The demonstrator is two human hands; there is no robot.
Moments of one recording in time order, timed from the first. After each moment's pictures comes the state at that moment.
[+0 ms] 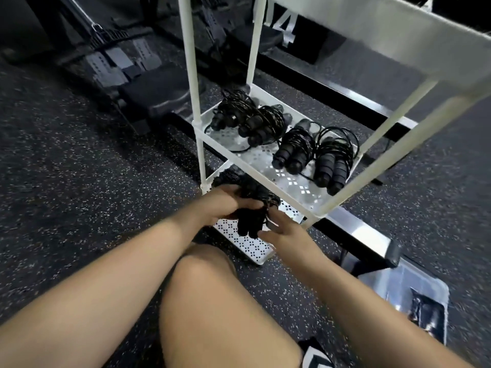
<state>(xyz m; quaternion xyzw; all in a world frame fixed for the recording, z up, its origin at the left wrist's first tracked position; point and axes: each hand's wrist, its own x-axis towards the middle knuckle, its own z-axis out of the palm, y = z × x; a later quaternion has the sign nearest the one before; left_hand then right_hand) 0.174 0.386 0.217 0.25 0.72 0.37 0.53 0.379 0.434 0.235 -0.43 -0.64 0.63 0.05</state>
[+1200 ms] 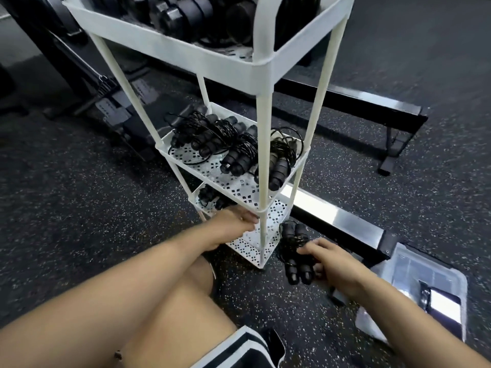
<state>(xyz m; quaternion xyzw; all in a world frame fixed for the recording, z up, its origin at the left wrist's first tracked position) 0.282 0.409 0.248 0.33 0.79 0.24 0.46 0.548 0.513 0.206 -0.50 -0.50 0.71 0.01</state>
